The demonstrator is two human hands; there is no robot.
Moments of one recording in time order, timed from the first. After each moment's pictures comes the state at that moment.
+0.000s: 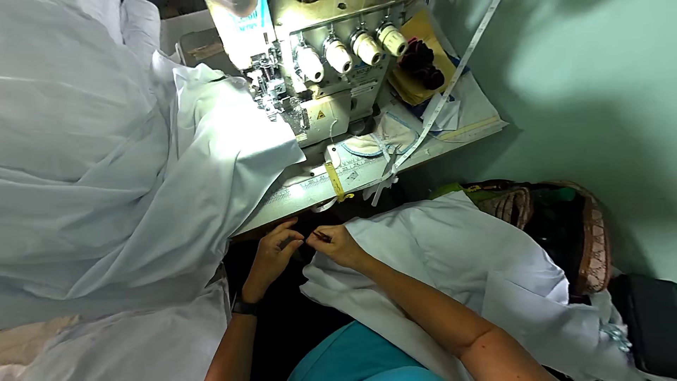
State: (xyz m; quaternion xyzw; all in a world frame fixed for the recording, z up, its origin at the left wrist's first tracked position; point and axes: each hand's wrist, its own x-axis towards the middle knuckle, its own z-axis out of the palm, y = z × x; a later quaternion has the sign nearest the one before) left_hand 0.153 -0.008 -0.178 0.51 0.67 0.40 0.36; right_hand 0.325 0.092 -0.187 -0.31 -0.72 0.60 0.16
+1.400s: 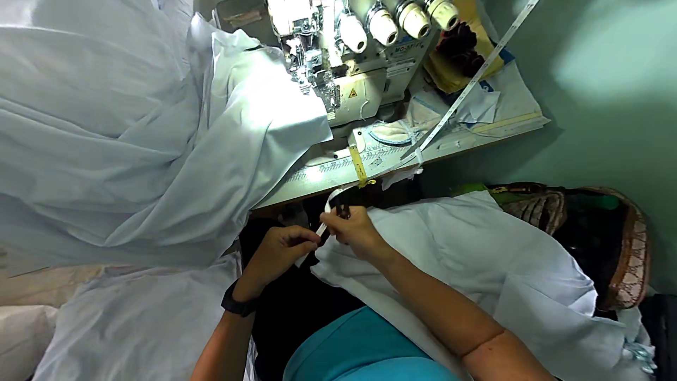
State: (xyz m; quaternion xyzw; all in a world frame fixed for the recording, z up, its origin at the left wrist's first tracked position) left_hand 0.154 -0.037 -0.113 0.39 0.63 0.43 0.52; right_hand 0.307 0.083 -0.130 -0.43 -0.46 0.76 0.15
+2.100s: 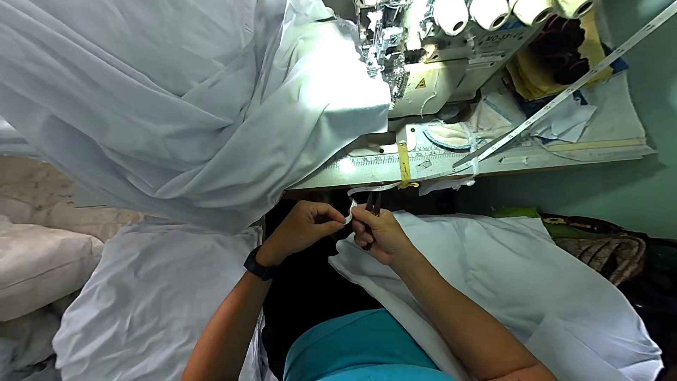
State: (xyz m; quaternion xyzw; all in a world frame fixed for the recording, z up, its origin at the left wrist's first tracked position) left_hand 0.138 -0.028 -0.115 0.39 0.63 0.42 0.52; right_hand 0.299 0.081 -0.135 -0.43 -0.29 0.85 0.09
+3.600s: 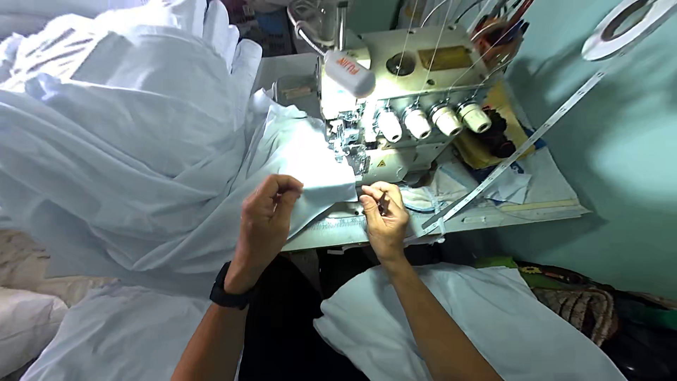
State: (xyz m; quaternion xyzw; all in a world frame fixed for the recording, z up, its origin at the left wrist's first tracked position) left_hand 0.099 0.052 -0.054 0.50 0.68 0.53 0.10; right_hand 0.254 0.177 -0.143 -0.29 -0.67 0.45 0.52
